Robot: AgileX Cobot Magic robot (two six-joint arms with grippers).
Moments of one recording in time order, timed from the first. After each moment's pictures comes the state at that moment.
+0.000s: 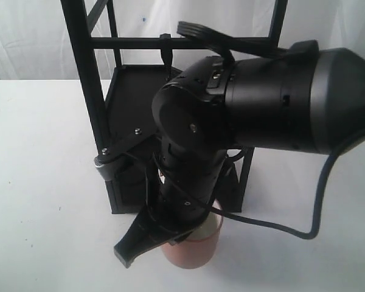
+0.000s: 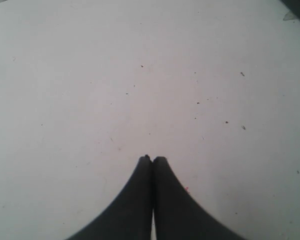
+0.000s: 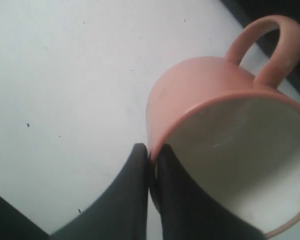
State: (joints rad) left arm 0.12 0.00 0.02 -0.02 0.52 0.26; right arm 0.97 1.69 -1.24 -0.01 0.99 0.13
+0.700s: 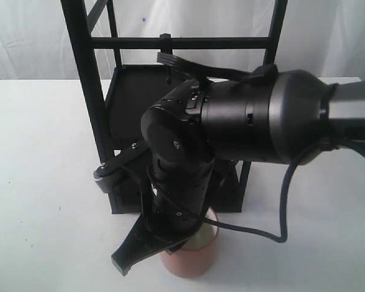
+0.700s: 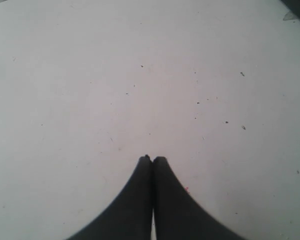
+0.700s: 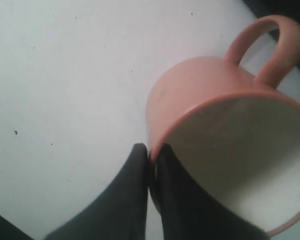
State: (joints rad) left arm 0.12 0.00 0.02 -0.02 0.52 0.26; right arm 0.97 1.76 -1.24 -0.01 0.97 0.14
